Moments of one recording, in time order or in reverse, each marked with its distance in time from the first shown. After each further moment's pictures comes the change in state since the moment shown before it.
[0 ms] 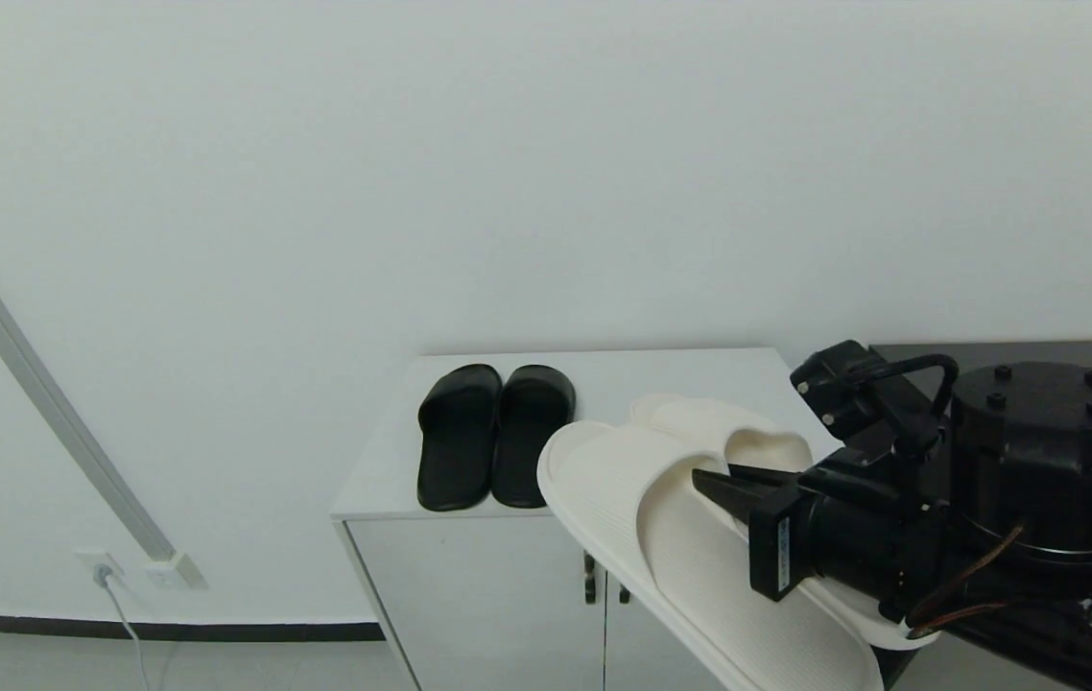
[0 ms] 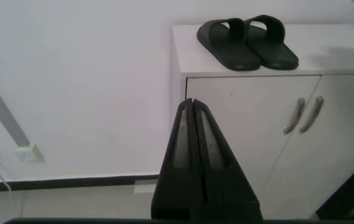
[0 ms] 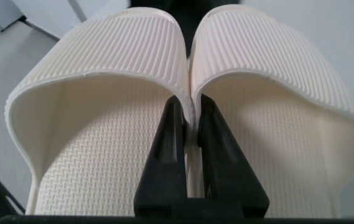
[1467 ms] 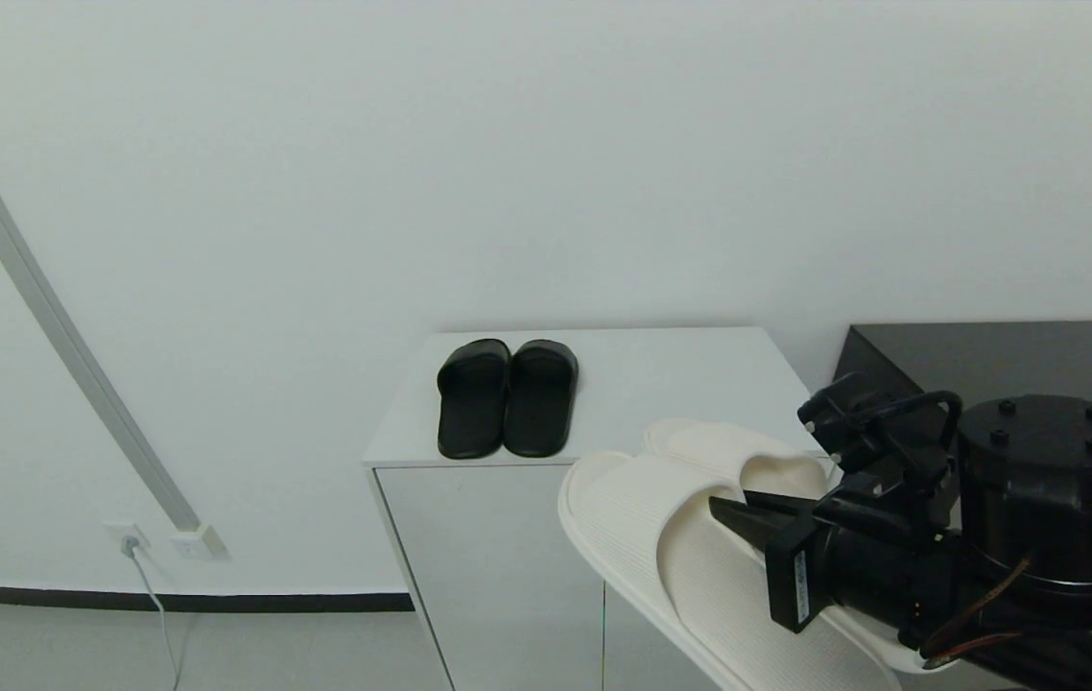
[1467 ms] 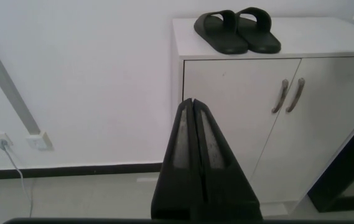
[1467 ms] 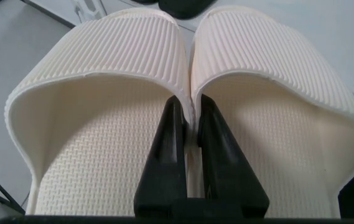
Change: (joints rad) left arm 0.000 0.000 0.000 0.000 0.001 0.005; right arm -0.004 -0.012 0.073 -0.014 -0.002 -0.037
